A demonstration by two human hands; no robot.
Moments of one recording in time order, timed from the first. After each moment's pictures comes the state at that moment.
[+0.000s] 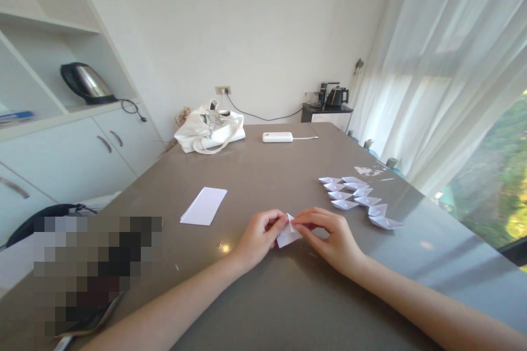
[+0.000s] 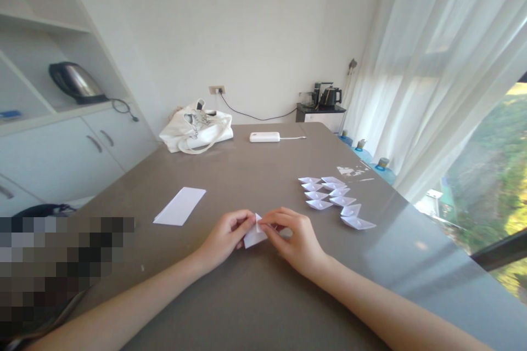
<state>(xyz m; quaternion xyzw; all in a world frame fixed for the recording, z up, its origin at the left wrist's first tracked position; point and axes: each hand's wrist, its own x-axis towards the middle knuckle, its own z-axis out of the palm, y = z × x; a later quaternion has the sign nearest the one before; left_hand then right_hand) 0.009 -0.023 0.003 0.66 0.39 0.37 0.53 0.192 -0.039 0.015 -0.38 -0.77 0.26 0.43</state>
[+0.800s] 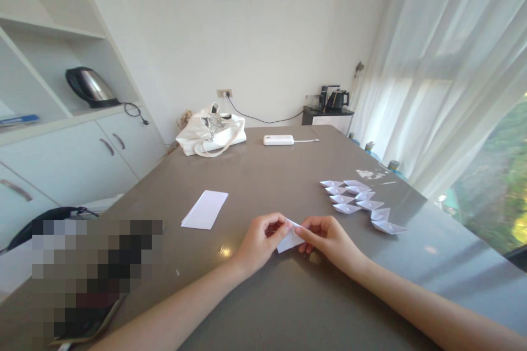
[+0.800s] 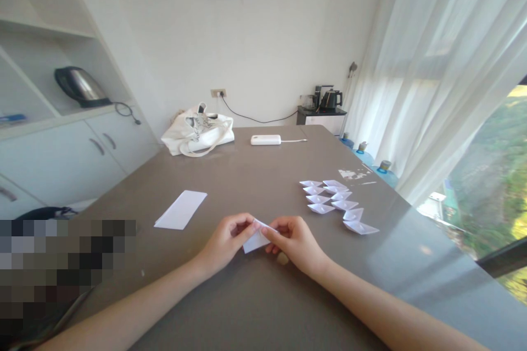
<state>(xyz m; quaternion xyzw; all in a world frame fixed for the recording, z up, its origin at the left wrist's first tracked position) 0.009 -0.025 0.008 0.68 0.39 0.40 0.48 0.187 -0.032 0.011 -0.44 -0.62 0.54 0.35</state>
